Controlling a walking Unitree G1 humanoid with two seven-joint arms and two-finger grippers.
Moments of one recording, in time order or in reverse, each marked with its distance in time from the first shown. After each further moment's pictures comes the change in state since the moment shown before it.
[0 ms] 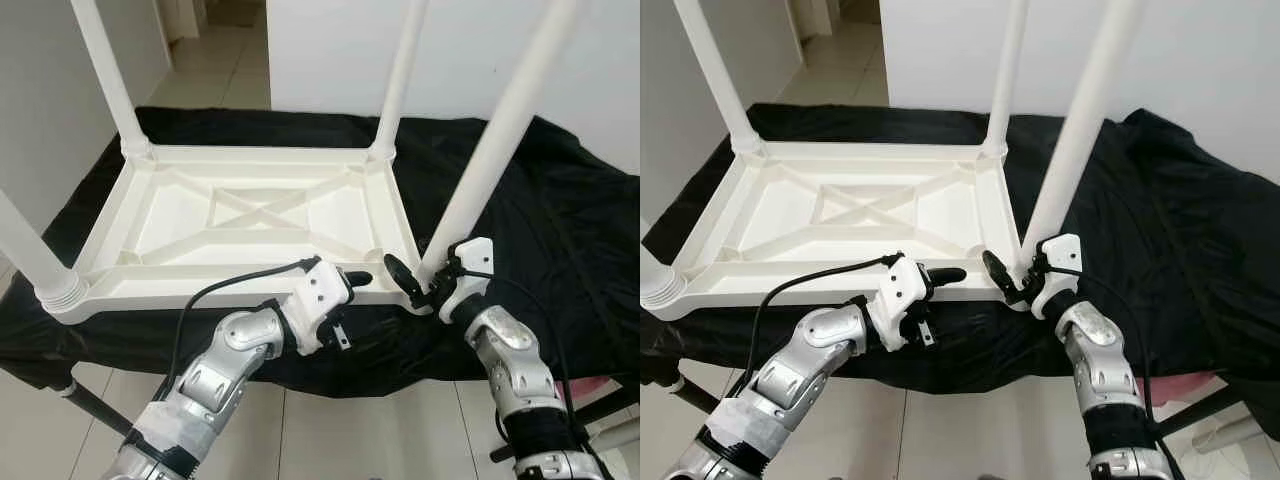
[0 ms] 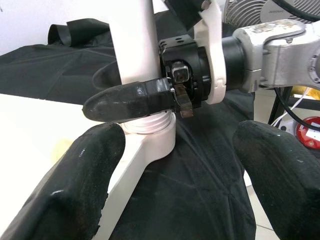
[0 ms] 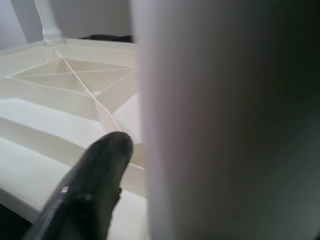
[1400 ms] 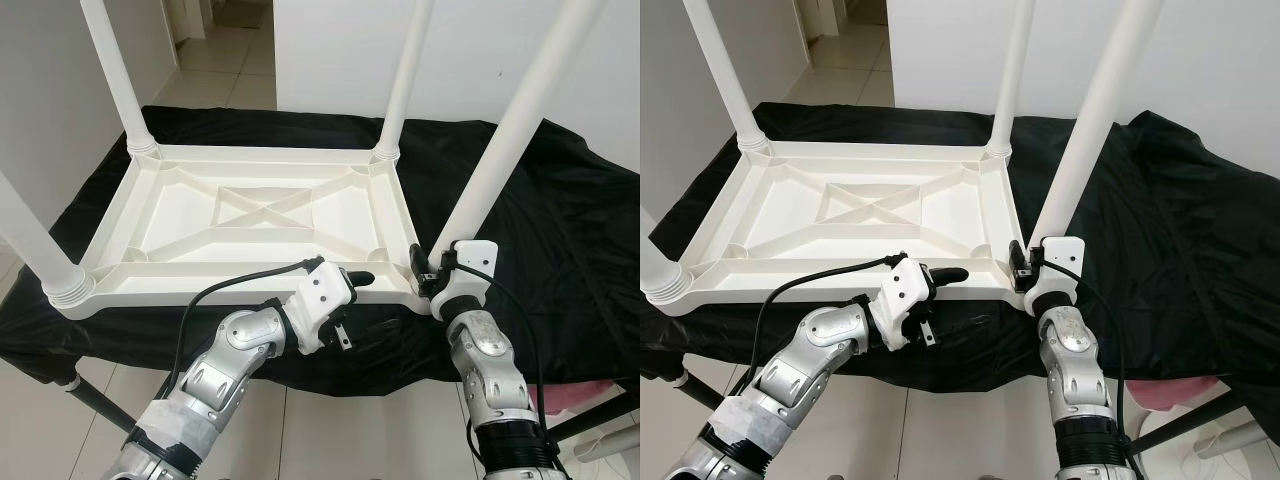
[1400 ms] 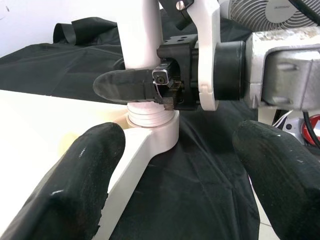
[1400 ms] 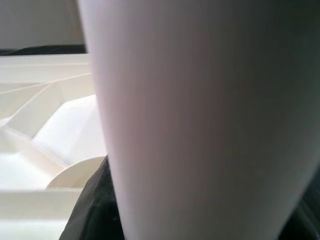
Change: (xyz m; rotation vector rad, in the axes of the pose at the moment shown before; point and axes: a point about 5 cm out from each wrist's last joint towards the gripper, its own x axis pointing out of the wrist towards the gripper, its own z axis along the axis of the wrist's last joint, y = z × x) left arm 0.001 0.000 -0.002 0.012 0.006 0.001; right arm -0.004 0.017 -0.002 0.067 0.003 -0.527
